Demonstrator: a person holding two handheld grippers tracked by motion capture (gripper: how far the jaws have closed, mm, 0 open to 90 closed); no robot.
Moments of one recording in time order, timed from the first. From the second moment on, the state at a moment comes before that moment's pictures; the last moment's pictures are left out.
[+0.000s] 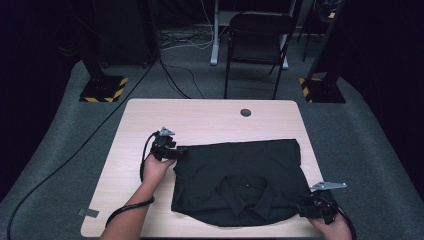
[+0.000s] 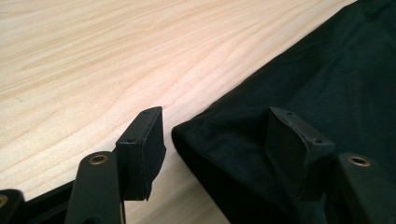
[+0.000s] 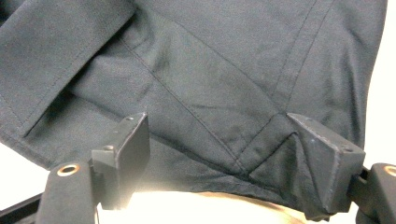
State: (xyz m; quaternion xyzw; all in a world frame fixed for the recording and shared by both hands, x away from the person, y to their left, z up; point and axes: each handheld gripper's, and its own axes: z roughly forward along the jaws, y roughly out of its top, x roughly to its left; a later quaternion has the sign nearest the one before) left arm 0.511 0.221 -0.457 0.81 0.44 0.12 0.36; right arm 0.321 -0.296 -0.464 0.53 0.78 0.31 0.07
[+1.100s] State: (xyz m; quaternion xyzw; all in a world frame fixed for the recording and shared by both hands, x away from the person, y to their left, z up) left arm 0.519 0.212 -0.478 0.83 0.43 0.15 0.32; right arm 0.320 -0.295 -0.465 0.53 0.78 0.32 0.06
